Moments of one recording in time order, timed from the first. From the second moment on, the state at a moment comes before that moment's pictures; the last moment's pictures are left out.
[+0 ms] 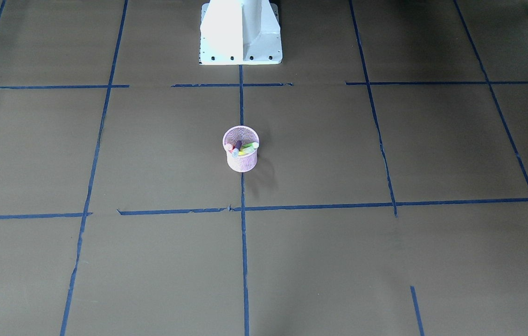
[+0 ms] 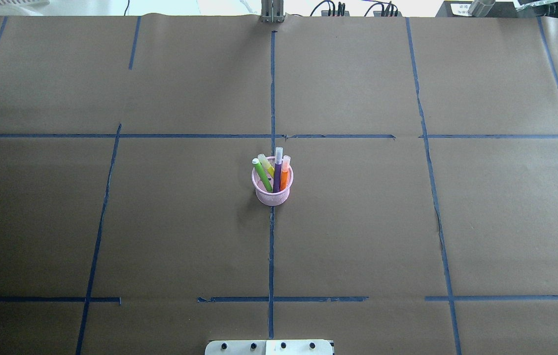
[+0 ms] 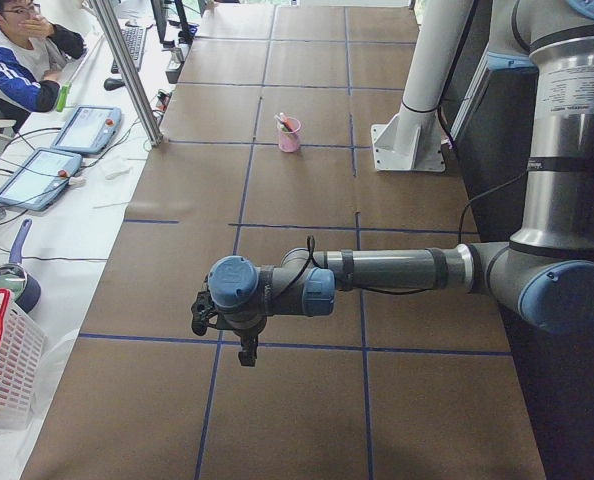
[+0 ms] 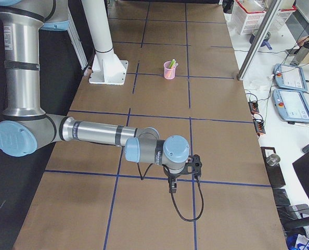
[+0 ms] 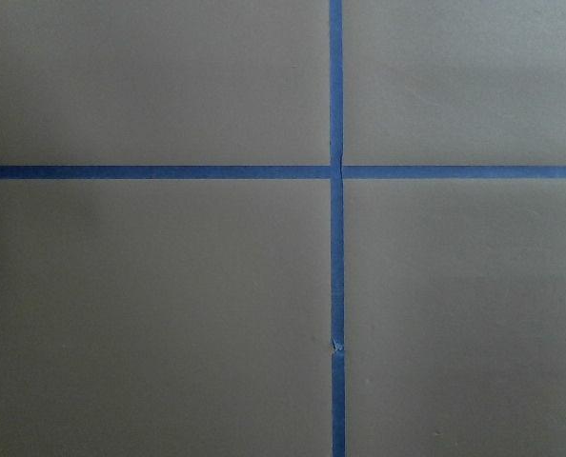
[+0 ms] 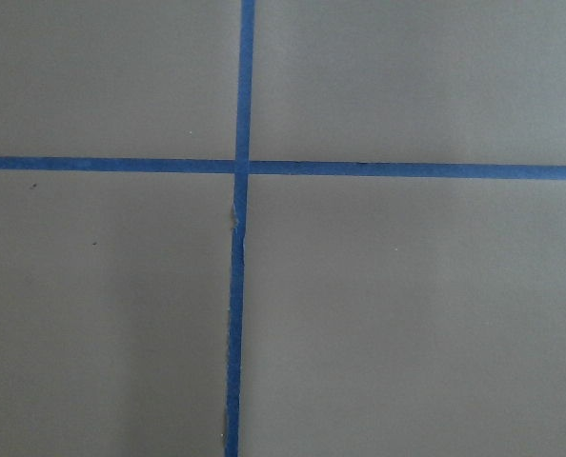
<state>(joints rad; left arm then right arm) -1.60 -1.56 -1.54 -1.61 -2.43 0.02 1.63 -1.64 1.56 -1.47 2.37 -0.03</state>
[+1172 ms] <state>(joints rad) -1.60 -1.58 -1.53 -1.50 -2.38 0.08 1.66 -1.58 1.61 -1.68 2.41 0.05</state>
